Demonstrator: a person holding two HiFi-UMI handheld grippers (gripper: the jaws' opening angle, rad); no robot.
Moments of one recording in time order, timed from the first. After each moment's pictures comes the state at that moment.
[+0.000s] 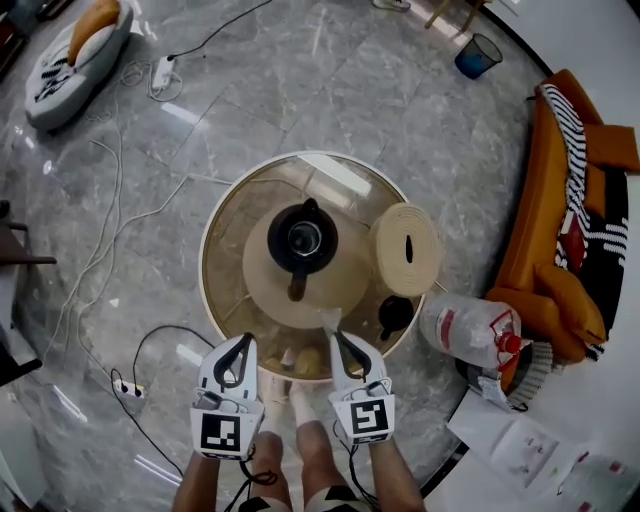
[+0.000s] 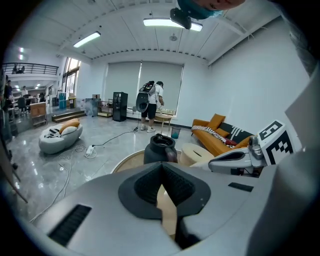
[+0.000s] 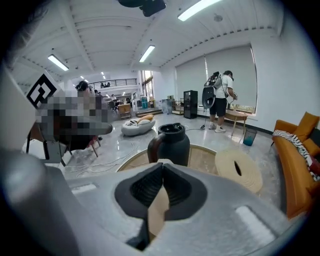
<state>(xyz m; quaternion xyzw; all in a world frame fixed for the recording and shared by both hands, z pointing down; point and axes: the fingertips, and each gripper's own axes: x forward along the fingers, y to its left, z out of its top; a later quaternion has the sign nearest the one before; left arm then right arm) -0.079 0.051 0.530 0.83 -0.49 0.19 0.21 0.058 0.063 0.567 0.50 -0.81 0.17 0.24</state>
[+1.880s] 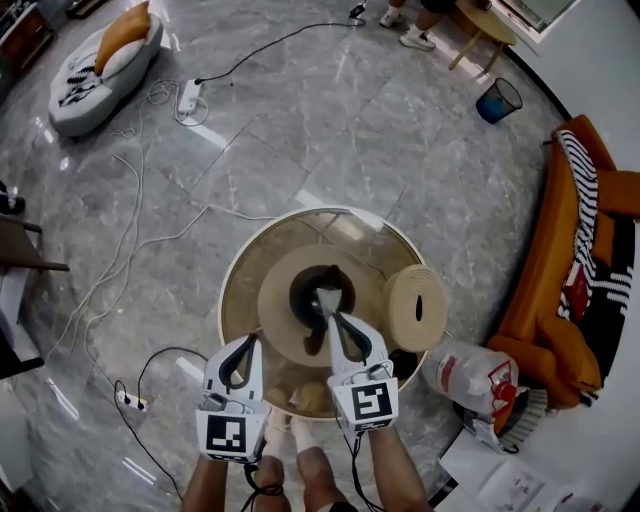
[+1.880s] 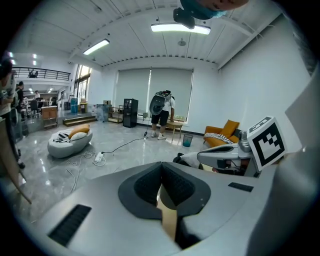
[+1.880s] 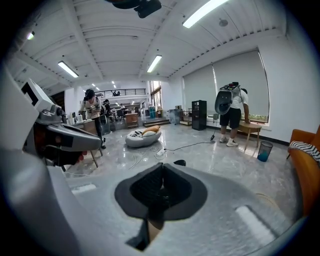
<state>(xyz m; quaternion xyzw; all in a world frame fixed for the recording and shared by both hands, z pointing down) -0.104 -0.050 0.494 0.79 -0.55 0.16 0.21 0.016 -0.090 0.522 0.47 -0.85 0.13 0.18</state>
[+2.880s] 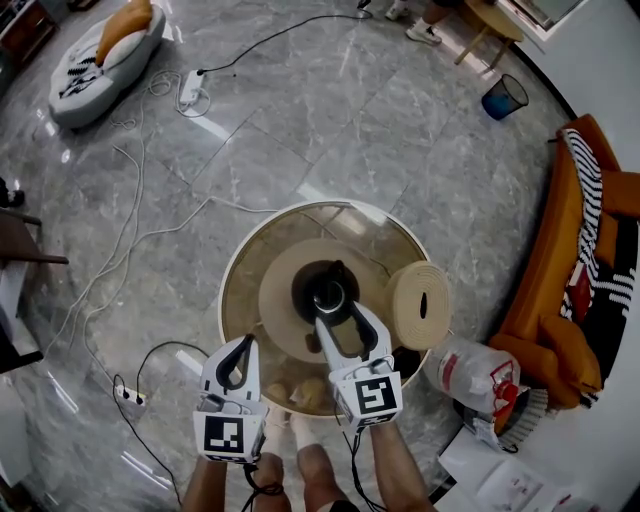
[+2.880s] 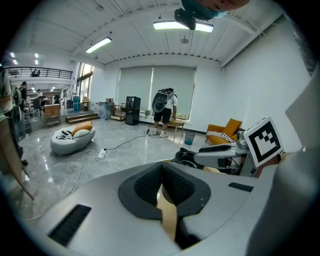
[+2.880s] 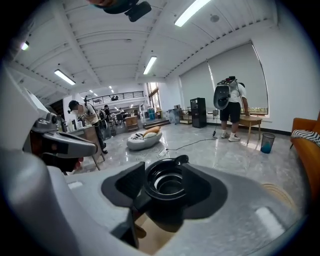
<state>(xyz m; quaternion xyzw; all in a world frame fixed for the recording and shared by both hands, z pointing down) -0.114 -0.041 0.511 0.78 -0.56 0.17 0.22 0.013 -0.092 0.539 0.47 -0.85 0.16 0.16</state>
